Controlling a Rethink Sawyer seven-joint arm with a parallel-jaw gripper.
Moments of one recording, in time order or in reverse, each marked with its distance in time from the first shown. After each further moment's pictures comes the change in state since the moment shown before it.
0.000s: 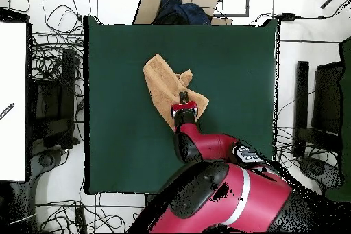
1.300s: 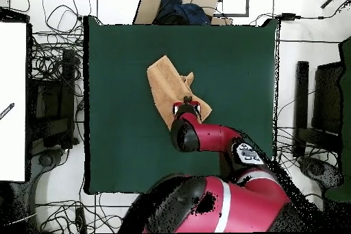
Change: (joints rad) arm 0.064 -0.119 -0.029 0.008 0.197 0.422 0.000
